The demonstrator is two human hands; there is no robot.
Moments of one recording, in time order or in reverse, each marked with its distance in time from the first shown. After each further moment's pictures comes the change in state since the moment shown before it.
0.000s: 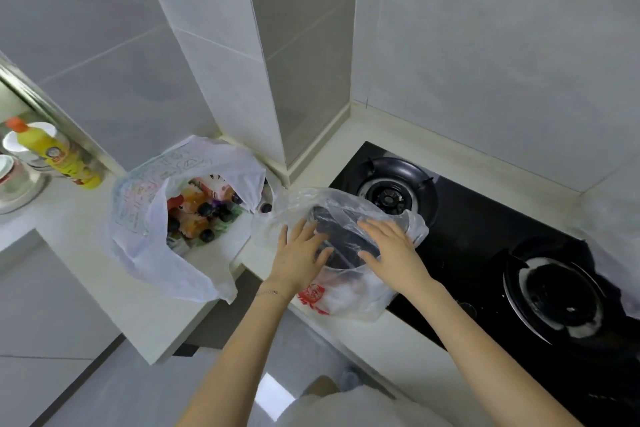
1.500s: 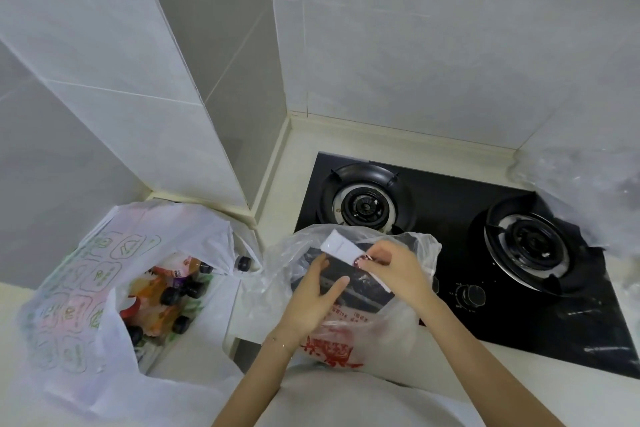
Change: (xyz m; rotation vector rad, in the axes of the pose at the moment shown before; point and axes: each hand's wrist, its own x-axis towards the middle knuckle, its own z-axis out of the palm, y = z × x) left_hand 0.050 -0.037 0.013 -0.840 -0.354 0.094; right_hand 0.034 -0.021 0.025 0.575 0.277 0.632
